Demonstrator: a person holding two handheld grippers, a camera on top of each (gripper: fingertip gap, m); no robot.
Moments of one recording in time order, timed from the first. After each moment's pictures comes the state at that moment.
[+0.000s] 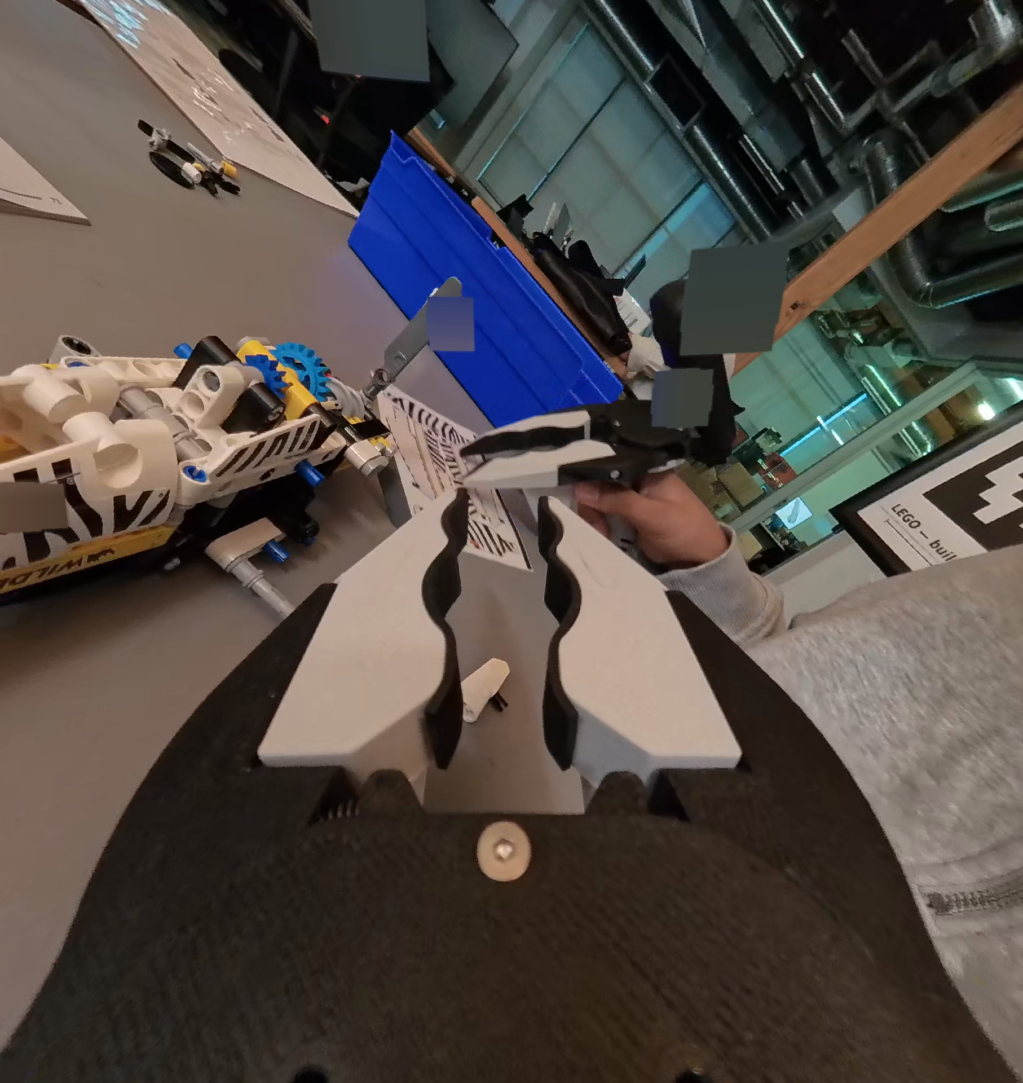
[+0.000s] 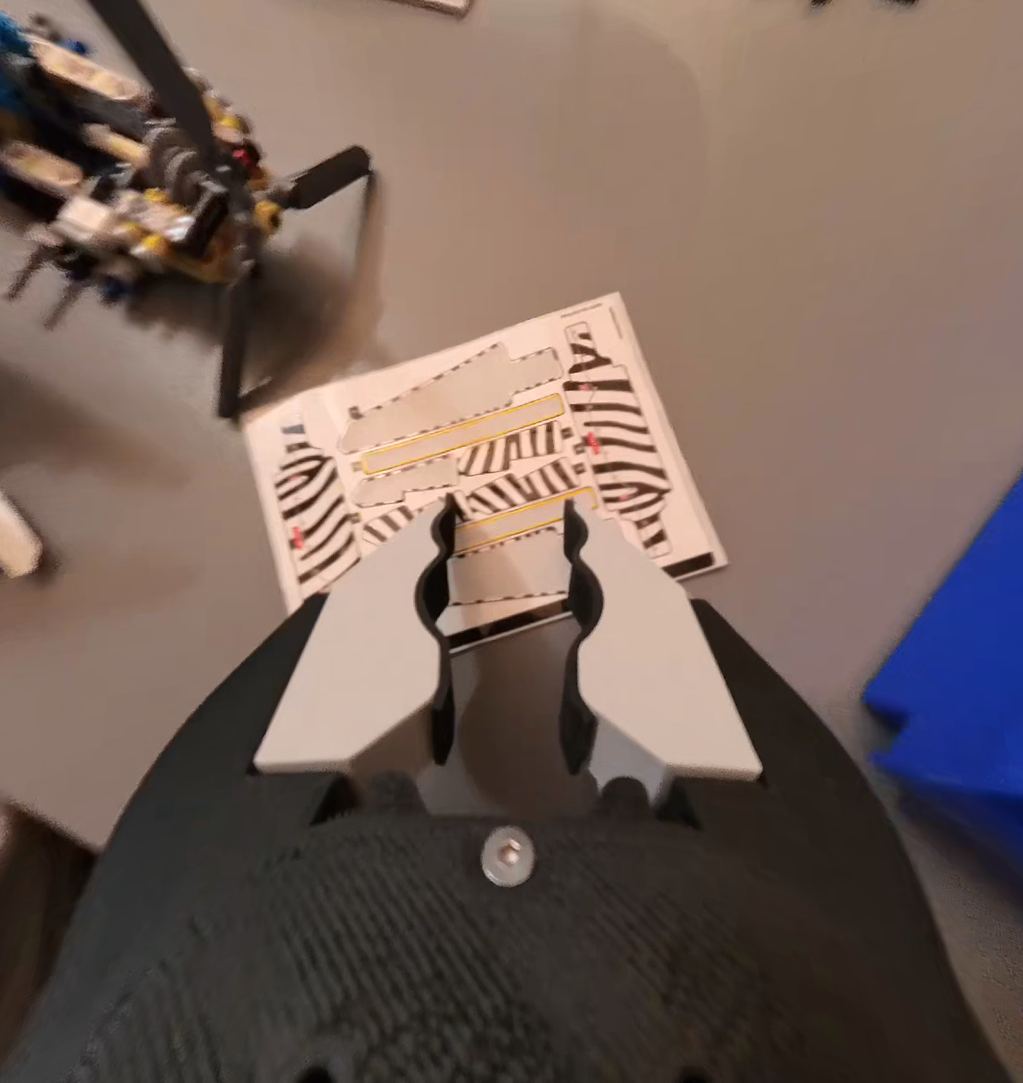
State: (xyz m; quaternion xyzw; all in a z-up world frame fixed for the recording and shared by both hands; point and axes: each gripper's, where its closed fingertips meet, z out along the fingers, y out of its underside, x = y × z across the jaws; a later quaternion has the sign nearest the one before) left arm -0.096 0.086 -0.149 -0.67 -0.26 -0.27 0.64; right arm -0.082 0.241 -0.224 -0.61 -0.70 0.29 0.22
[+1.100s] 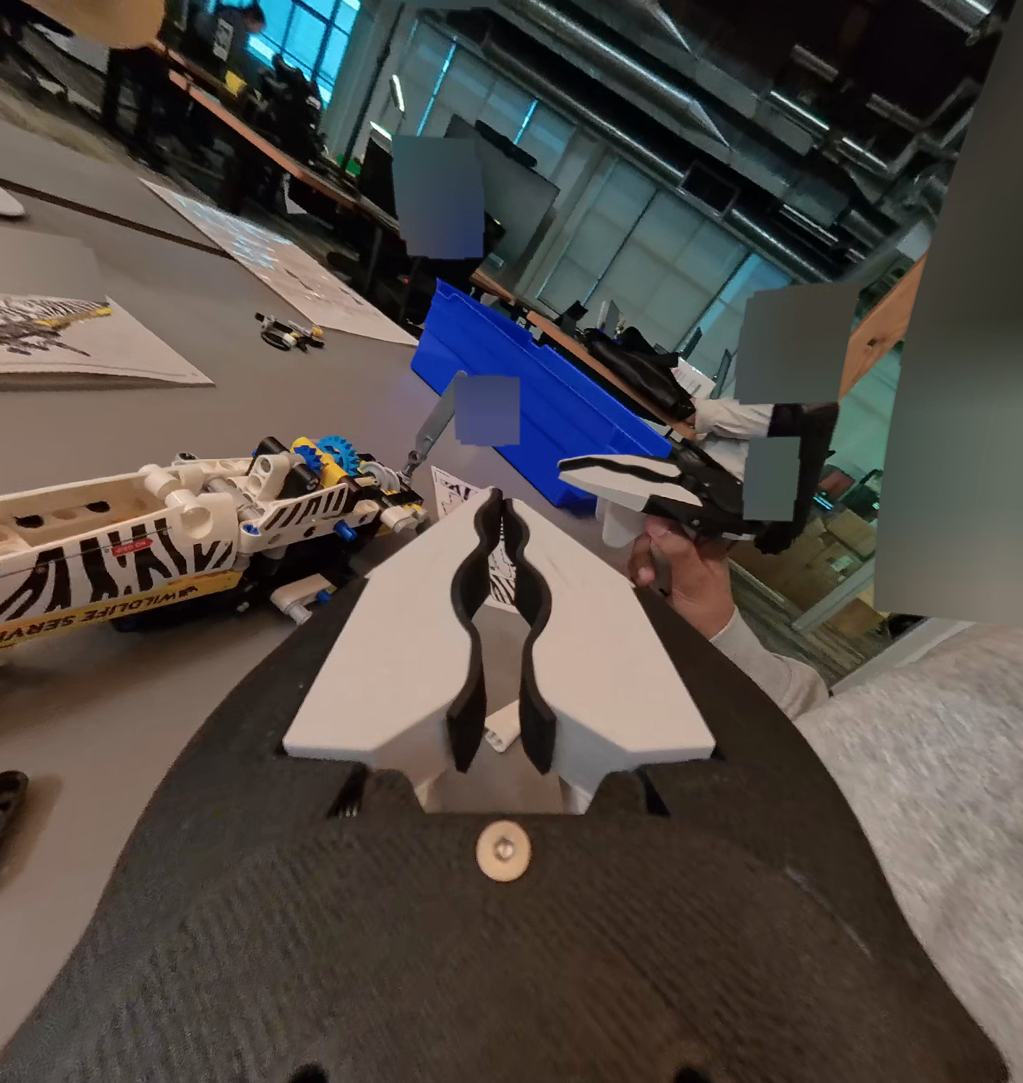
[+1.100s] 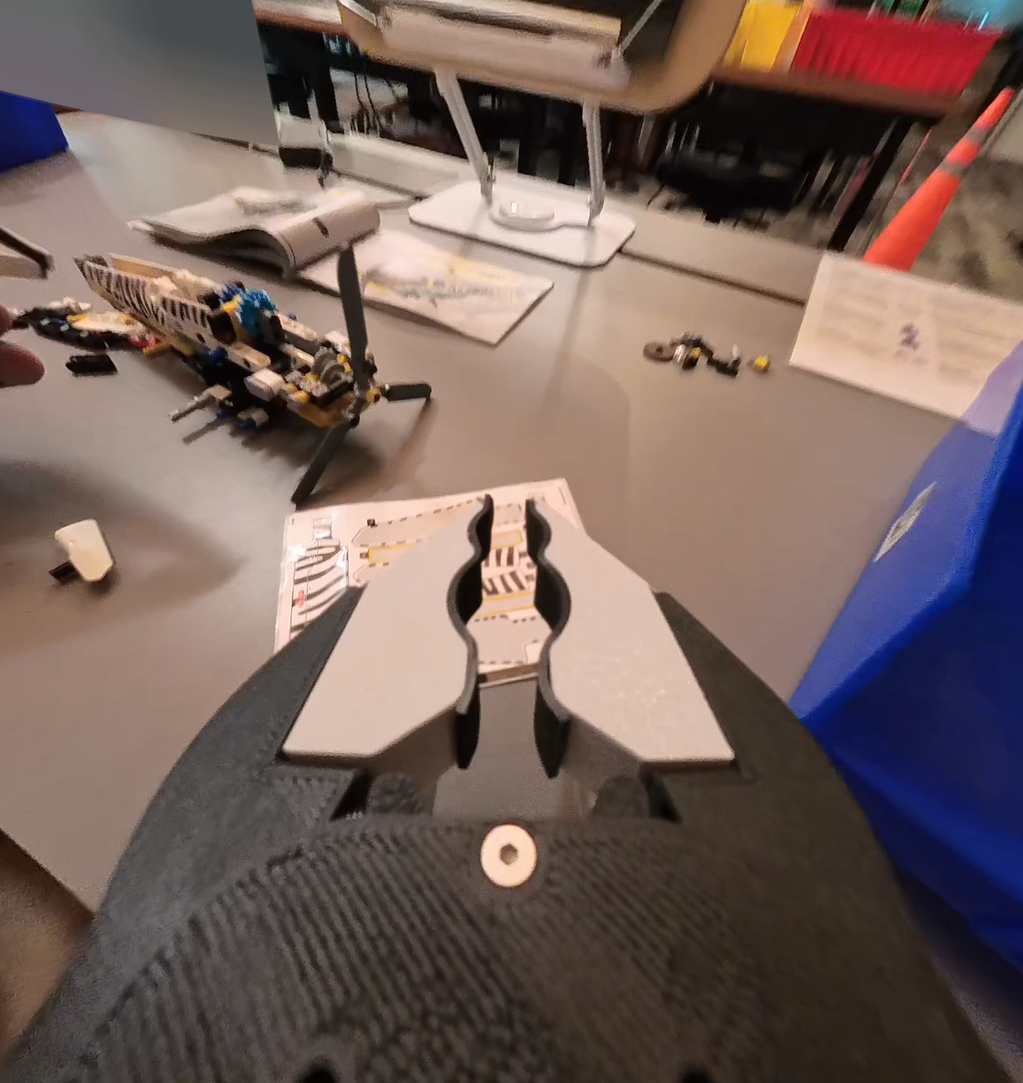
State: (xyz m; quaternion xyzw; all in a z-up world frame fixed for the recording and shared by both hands) left arm -0.105 0.069 -0.130 -0.64 -0.25 -0.14 0.71; right arm -0.078 0.248 -0.162 -0.48 -0.64 0.44 0.40
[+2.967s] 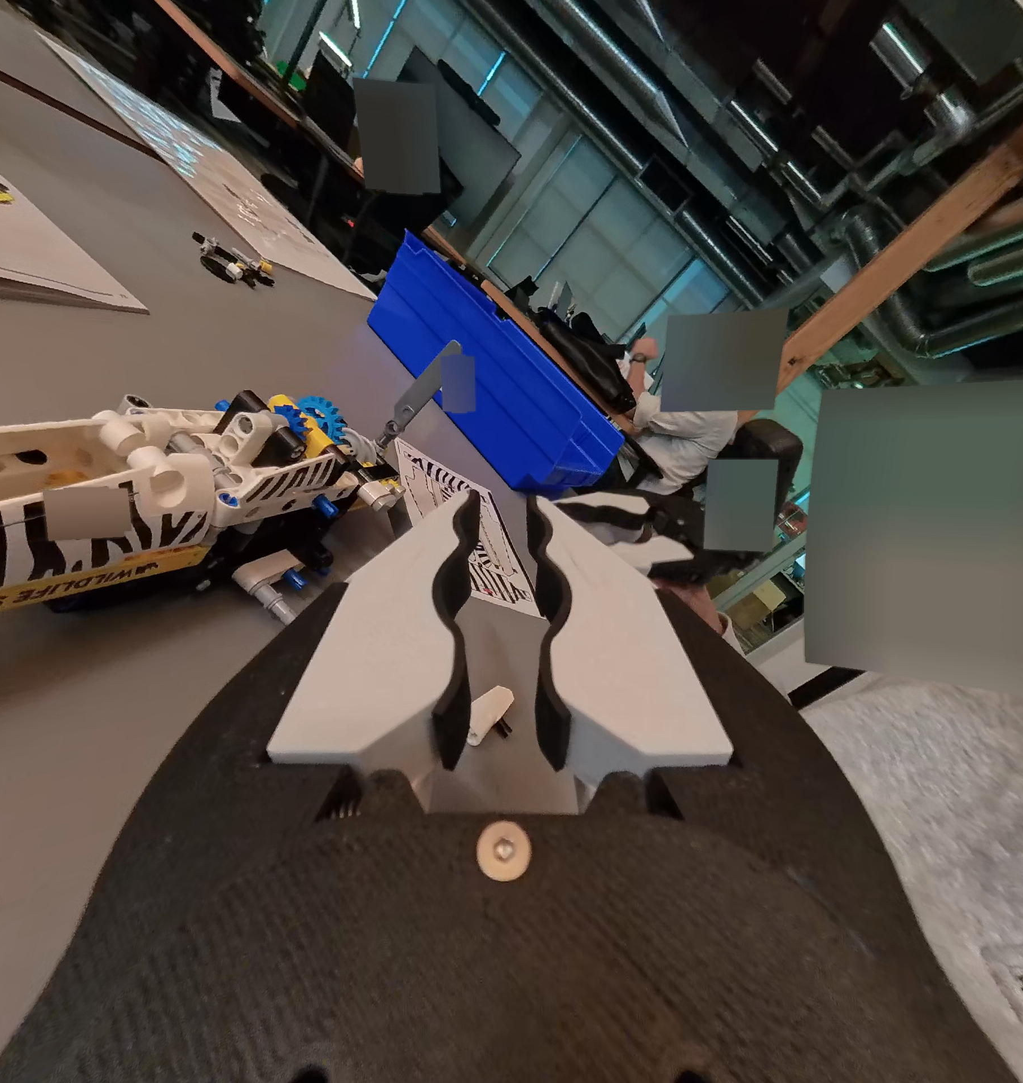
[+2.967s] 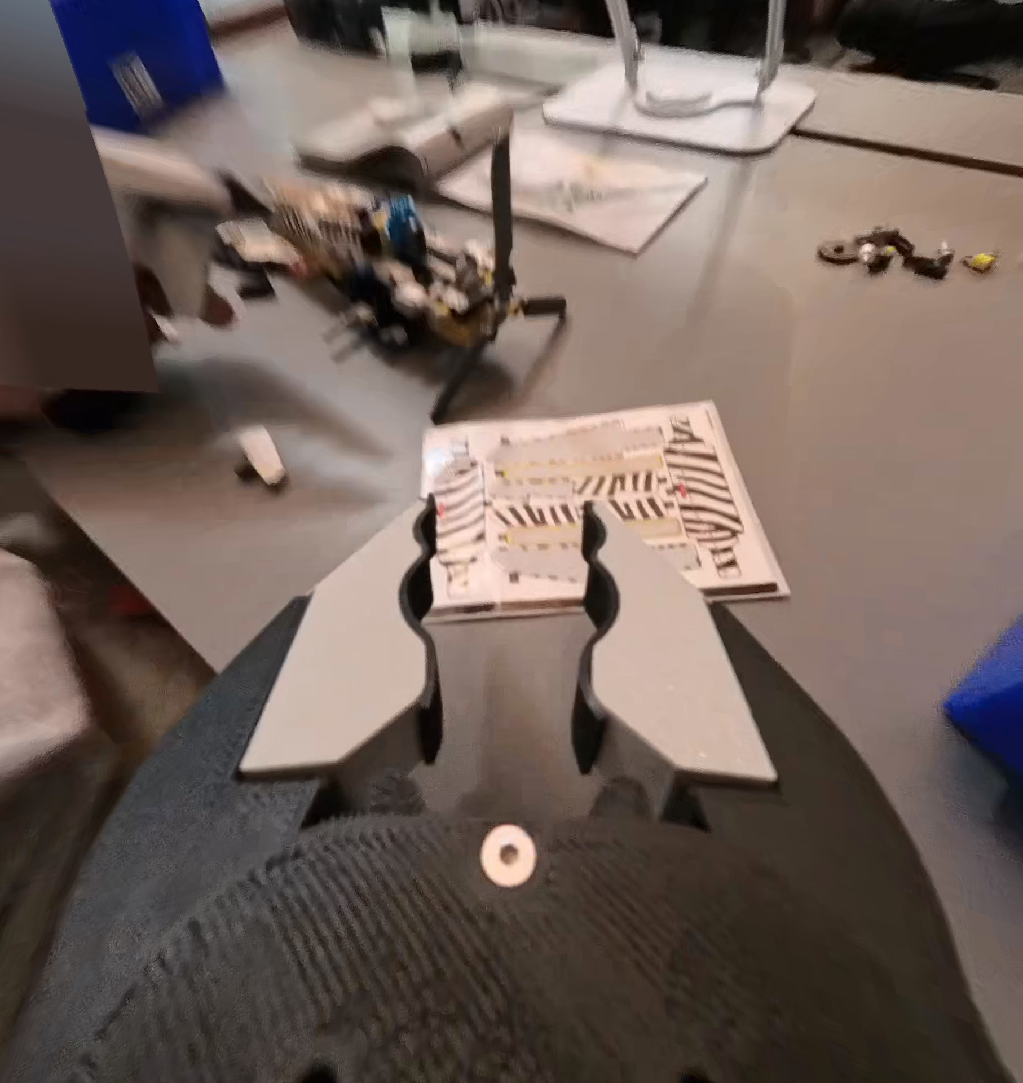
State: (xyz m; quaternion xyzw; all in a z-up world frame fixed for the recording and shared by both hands) left arm -0.105 0.076 -0.137 -0.63 -0.27 -0.23 0.69; right arm -0.042 0.206 -0.189 -0.48 -0.70 0.44 0.28
